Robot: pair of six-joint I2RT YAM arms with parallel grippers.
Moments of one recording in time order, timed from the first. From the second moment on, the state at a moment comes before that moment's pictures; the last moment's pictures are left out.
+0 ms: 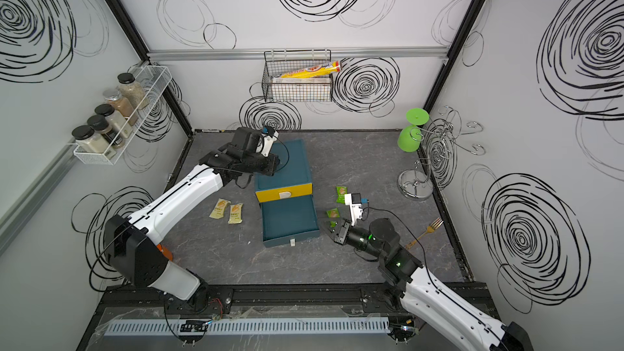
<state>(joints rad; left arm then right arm) -0.47 1.56 1.43 -0.59 0.13 -0.18 0.82 0.54 0.20 0.26 -0.34 1.14</state>
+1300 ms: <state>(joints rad) -0.49 1.53 1.27 -0.33 0.21 -0.18 1.39 1.79 0.09 1.47 0.37 1.56</state>
